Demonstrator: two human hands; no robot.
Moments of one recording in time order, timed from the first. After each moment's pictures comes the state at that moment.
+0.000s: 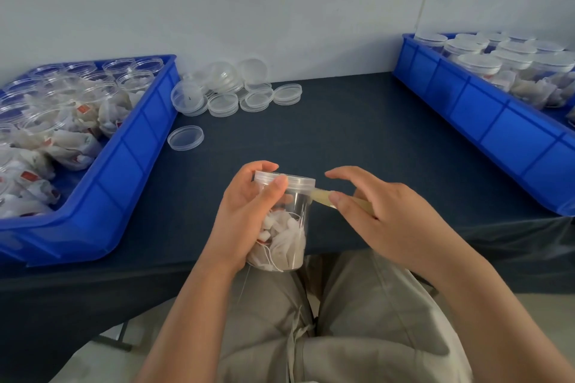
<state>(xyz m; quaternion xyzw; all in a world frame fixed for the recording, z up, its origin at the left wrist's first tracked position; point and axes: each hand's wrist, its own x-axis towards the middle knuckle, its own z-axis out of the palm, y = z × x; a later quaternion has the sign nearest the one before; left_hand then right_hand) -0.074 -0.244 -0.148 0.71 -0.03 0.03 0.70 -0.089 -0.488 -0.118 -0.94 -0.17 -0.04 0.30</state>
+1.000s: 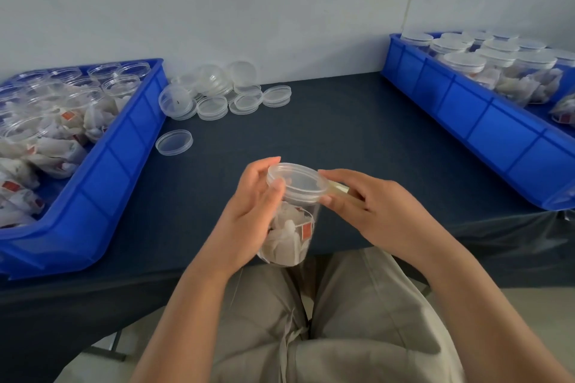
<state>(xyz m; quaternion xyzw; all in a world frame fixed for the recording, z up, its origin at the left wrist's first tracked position) -0.077 -0.256 -0.140 0.79 -0.12 -0.01 0.60 -0.077 -0.498 -0.124 -0.93 -0.15 -0.02 0.34</state>
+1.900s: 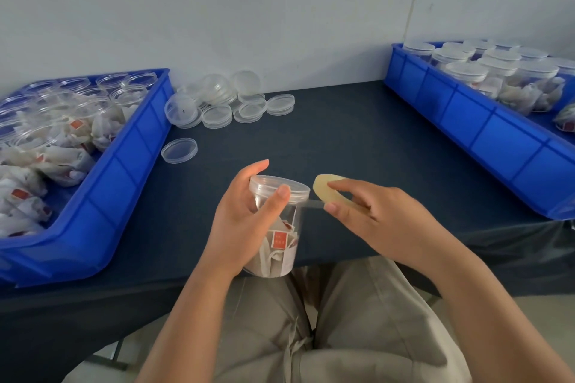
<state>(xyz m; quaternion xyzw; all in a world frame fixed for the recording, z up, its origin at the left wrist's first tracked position) -0.068 -0.250 -0.141 0.80 -0.04 0.08 0.60 -0.074 -0.499 -0.122 -0.95 -0.12 -0.01 0.29</state>
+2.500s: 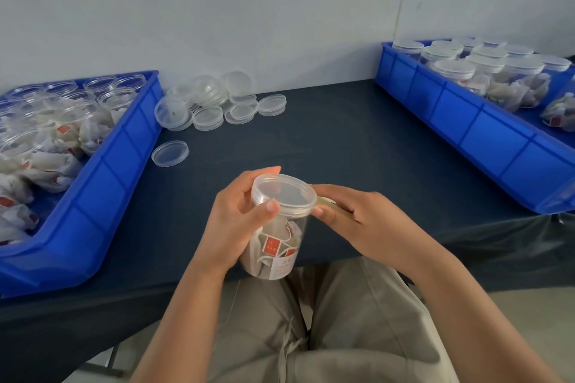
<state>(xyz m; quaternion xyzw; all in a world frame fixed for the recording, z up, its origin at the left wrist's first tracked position) -0.049 -0.245 -0.157 0.75 -0.15 0.06 0.64 -0.075 -0.490 -0.125 -0.92 -0.17 0.01 0.36</state>
